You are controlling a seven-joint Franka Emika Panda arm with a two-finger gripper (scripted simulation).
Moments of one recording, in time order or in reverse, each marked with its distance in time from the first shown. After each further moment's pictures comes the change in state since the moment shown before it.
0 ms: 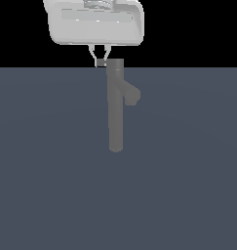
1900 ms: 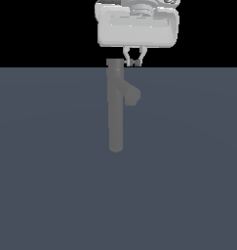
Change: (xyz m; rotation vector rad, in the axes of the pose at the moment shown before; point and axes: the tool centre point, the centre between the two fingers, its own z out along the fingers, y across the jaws) arm 0.025 0.098 0.001 0.007 -0.039 0.014
